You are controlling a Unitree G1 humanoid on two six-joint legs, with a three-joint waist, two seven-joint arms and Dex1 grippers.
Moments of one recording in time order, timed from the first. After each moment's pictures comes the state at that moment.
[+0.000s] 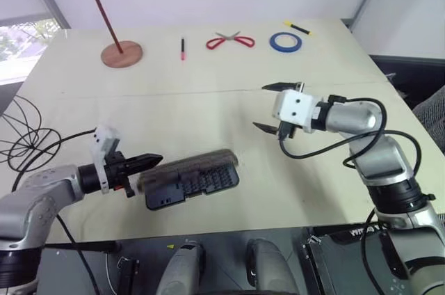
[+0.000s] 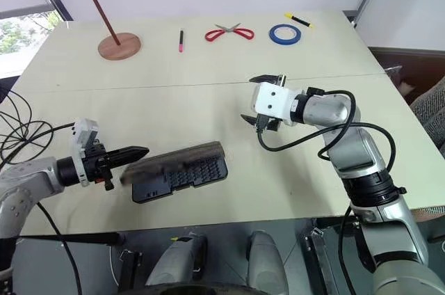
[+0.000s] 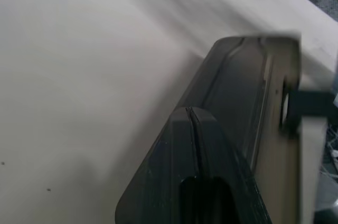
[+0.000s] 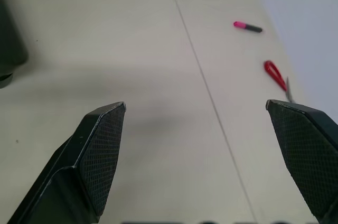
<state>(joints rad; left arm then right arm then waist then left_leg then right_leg) 0.00 0.83 0.34 -0.36 -0.80 0.85 -0.93 -0.58 -0.66 0.15 -0.15 -0.13 0.21 0.90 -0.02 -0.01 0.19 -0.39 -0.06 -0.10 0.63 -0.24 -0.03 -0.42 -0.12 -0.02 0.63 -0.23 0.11</state>
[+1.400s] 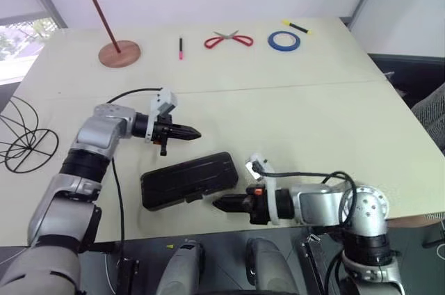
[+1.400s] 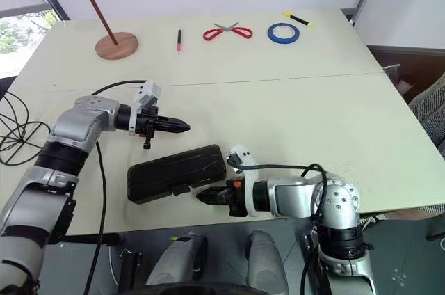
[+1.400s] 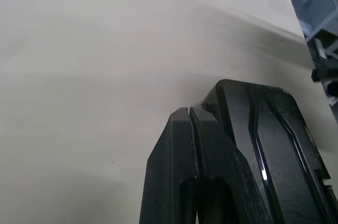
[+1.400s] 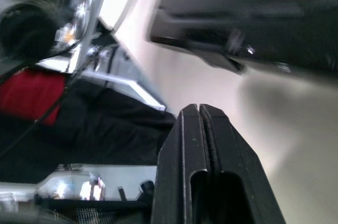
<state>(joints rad) -0.82 0.61 -0.22 0.49 -0.32 0.45 -1.40 -0.23 -0.33 0.06 -0.36 1.69 1.39 -0.37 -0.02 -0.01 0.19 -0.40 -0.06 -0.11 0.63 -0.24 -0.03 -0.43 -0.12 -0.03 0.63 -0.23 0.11</state>
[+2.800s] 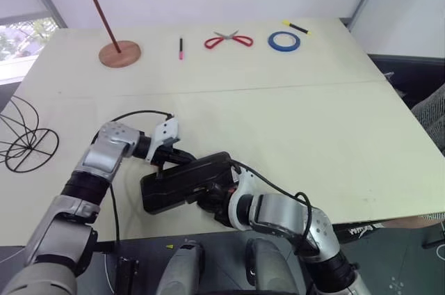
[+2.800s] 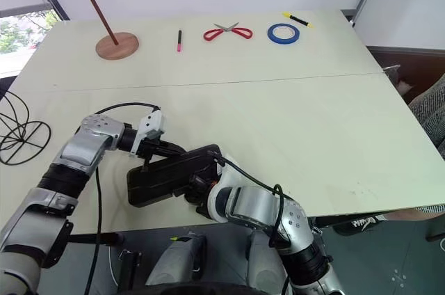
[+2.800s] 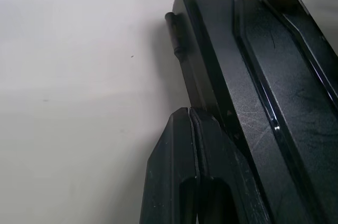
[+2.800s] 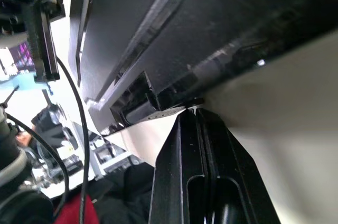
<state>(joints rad) -0.63 0.64 -0.26 0.38 -0.16 0.24 -1.42 -0.15 -0.14 0.37 -0.34 1.96 0.71 -1.07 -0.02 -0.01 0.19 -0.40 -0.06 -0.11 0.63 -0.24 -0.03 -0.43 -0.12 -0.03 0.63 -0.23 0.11</state>
